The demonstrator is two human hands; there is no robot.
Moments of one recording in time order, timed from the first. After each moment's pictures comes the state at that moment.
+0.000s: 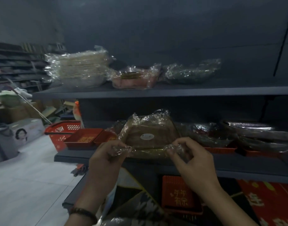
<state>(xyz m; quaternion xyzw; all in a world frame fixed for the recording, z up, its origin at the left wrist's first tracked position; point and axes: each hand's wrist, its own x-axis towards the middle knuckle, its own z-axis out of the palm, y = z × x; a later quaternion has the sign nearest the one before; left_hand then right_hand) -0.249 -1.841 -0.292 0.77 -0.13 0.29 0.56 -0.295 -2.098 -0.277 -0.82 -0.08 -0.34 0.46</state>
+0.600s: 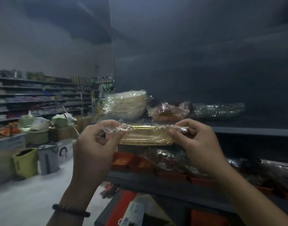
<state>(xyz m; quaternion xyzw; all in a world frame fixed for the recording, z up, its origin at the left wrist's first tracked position) -0.390 -1.748 -0.117 0.71 -0.11 0.50 0.48 -0.349 -2.009 -0.110 -0.74 -0.24 -0.28 0.56</state>
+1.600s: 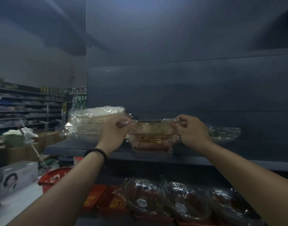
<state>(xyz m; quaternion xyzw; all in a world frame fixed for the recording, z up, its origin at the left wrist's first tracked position) -0.071 -1.794 -0.045 0.74 -0.19 0.37 0.53 -0.125 -2.063 -0.027 -0.83 -0.09 -0.40 0.39</state>
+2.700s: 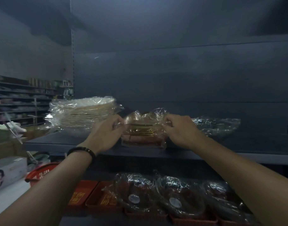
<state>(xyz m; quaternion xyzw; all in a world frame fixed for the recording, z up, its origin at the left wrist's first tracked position) -0.043 -1.792 -0.066 0.87 -0.20 0.31 0.33 -0.081 -2.070 -0.046 -0.92 -0.09 -0.33 0.19</state>
